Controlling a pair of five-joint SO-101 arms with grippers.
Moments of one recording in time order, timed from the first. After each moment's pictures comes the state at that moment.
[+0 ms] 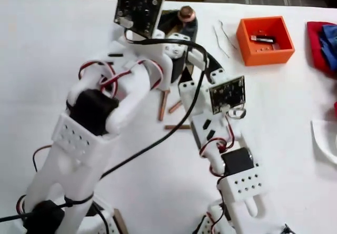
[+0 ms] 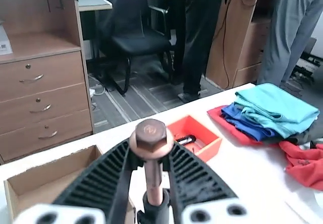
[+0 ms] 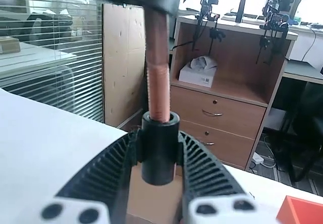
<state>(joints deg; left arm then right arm) 27.1 -24.4 -6.8 51.3 6.5 -21.9 -59.5 62.0 3.0 8.0</state>
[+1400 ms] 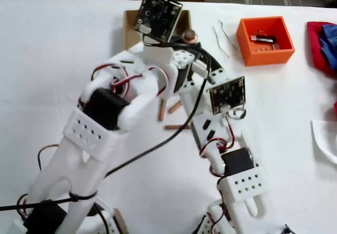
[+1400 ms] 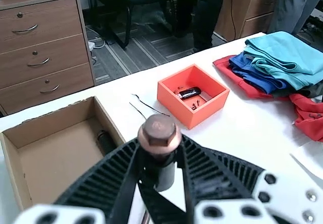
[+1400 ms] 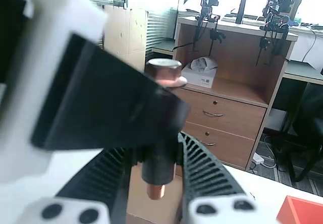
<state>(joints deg) 27.2 -24.1 0.3 55.0 6.4 -21.9 -59.5 62.0 3.0 8.0</state>
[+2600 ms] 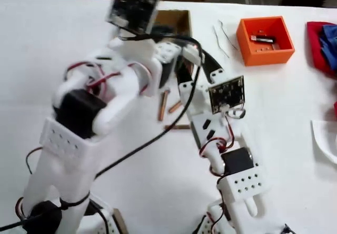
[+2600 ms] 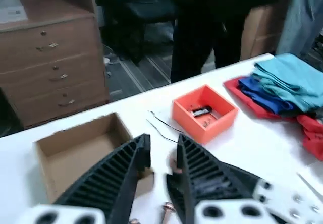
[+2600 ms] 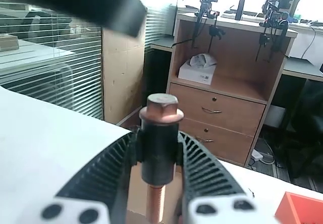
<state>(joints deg) 21.9 -24.2 -13.6 65.2 5.9 -21.9 -59.4 62.0 3.2 8.0</state>
